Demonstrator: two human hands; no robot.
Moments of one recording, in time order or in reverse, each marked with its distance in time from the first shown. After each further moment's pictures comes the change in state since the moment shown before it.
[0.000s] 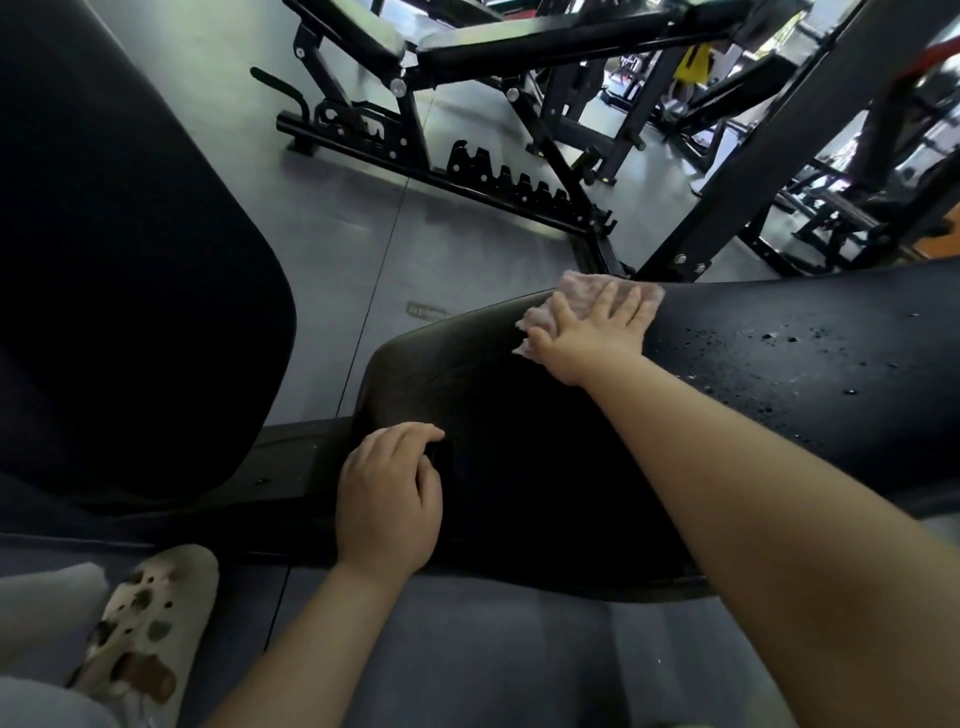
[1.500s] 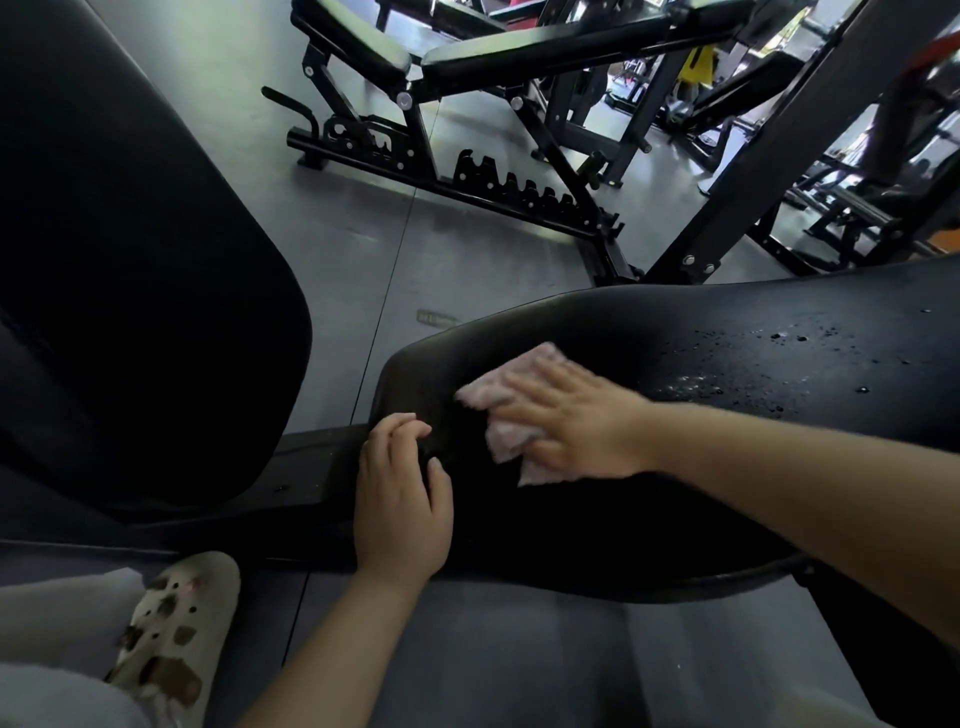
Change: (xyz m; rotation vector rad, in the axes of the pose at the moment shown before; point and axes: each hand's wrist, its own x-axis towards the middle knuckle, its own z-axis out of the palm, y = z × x) left_hand -0.004 -0.001 0.005 -0.100 0.108 -0.058; right_hand -0.065 0.012 0.010 -0.206 -0.055 -0.759
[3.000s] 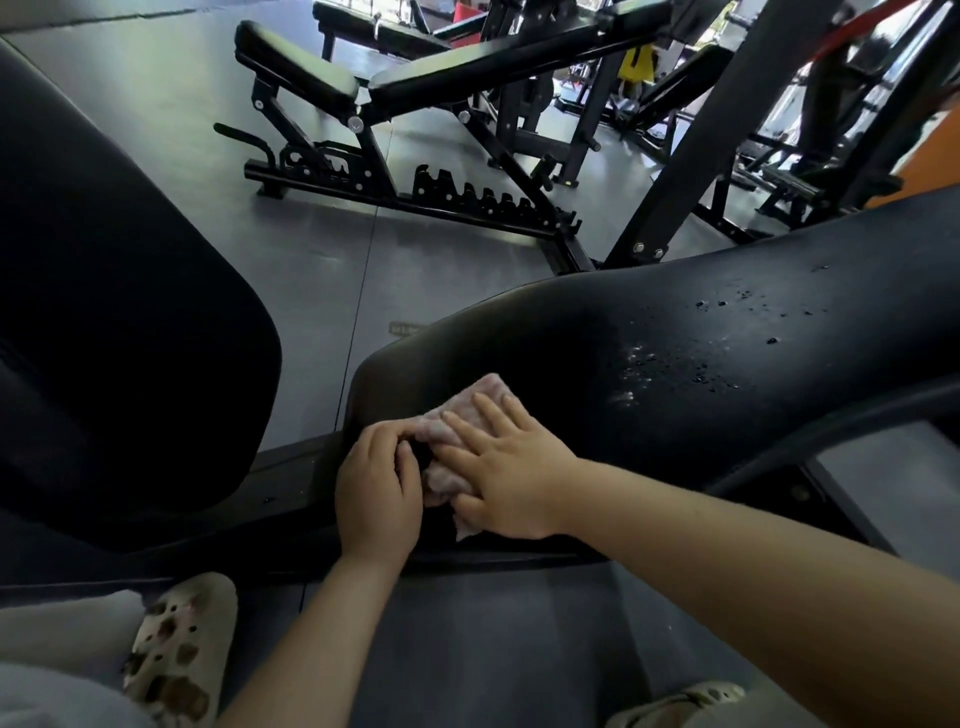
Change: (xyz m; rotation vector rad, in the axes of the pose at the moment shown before) left_hand 0.000 0.011 -0.009 -0.130 -0.049 0.021; right_hand -0.027 -0.074 0.015 0.091 0.097 0.047
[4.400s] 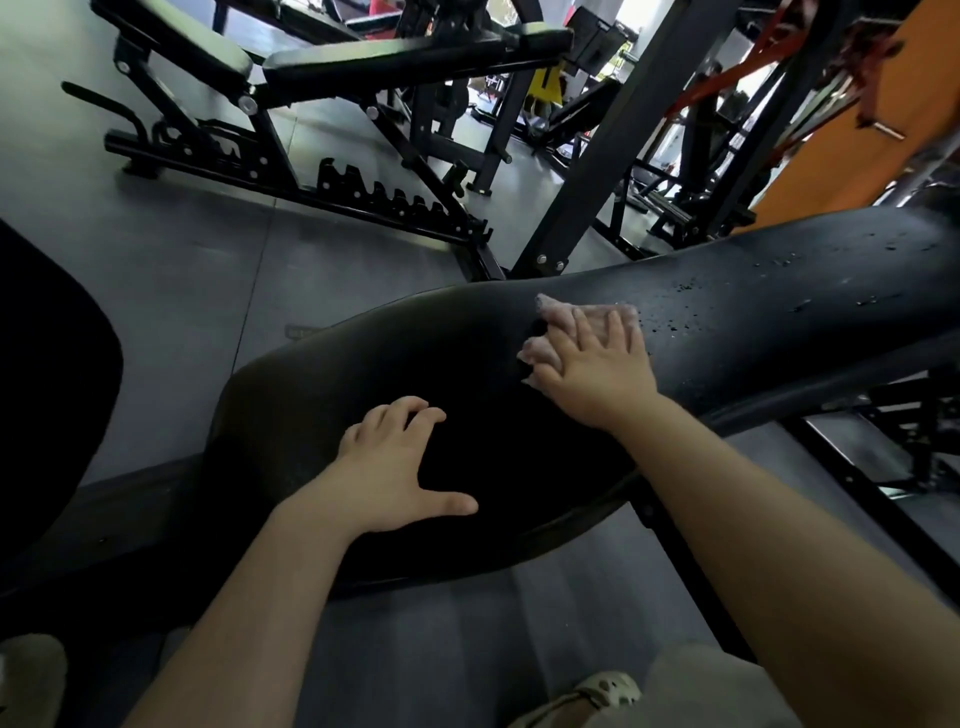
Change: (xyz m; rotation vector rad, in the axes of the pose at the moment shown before) left_hand 0.044 0.084 0.035 0.429 -0.964 0.166; right_hand -0.057 0.157 -0.002 0.106 0.133 0.767
